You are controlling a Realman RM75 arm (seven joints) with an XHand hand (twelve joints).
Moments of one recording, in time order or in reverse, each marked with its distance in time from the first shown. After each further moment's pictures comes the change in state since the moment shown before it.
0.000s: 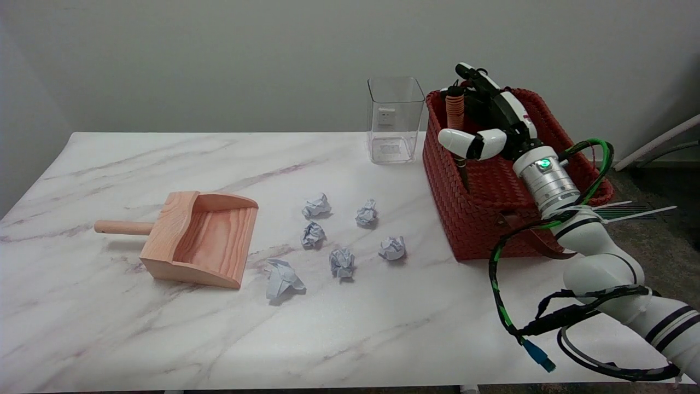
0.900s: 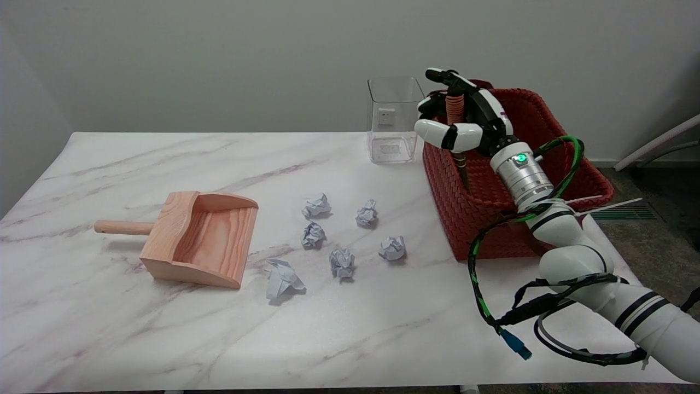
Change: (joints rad) arm 0.128 -0.036 -0.110 -0.082 0.008 0.005 0.036
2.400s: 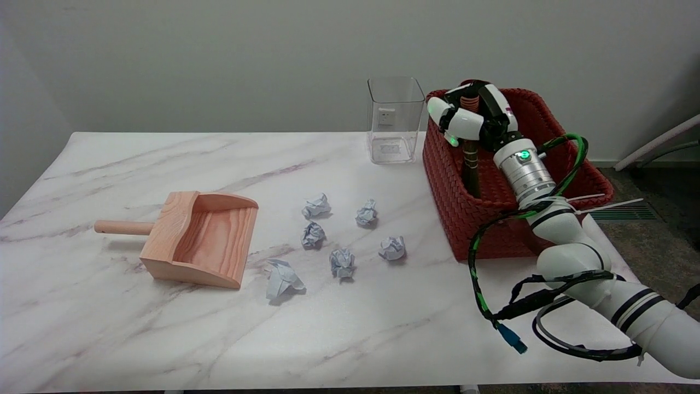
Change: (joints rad) arm 0.023 -0.005 -0.006 -0.038 -0.008 0.047 0.007
